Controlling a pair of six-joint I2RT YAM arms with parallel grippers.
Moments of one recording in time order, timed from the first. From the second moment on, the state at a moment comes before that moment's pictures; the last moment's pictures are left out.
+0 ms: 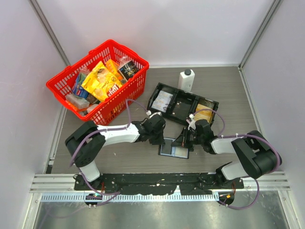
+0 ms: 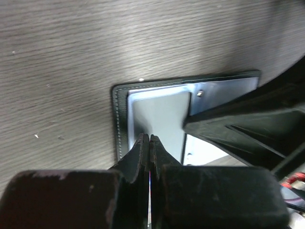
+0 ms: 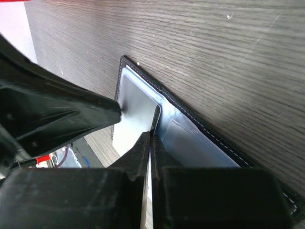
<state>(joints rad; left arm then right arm) -0.95 1.69 0.96 -0.22 0.01 -0.95 0.44 1.42 0.27 0.44 -0.59 0.76</state>
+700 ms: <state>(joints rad) -0.95 1.68 0.89 -0.21 -0.04 -1.01 0.44 1.45 0.26 0.58 -0.63 0.86</state>
